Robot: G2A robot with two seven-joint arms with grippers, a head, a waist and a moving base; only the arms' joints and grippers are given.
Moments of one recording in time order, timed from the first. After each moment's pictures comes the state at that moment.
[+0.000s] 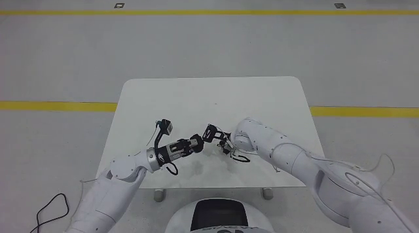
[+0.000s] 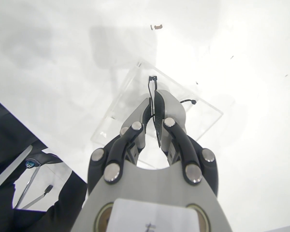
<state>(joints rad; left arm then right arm) 1.53 -1.11 -1.20 -1.45 -0.39 -0.34 -0.88 -0.75 -1.39 0.17 -0.83 -0.83 -0.34 0.70</state>
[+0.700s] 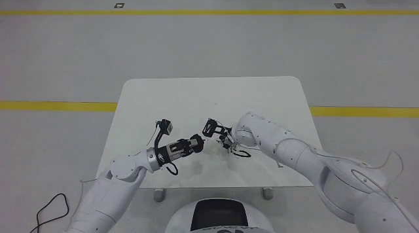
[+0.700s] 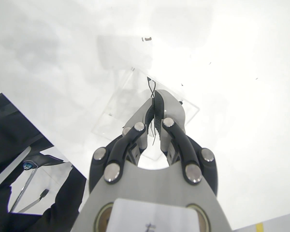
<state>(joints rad) 1.53 -1.11 -1.20 -1.45 -0.39 -0.34 -0.88 -0.71 -1.35 0.17 -0.90 -0.79 -0.34 0.71</state>
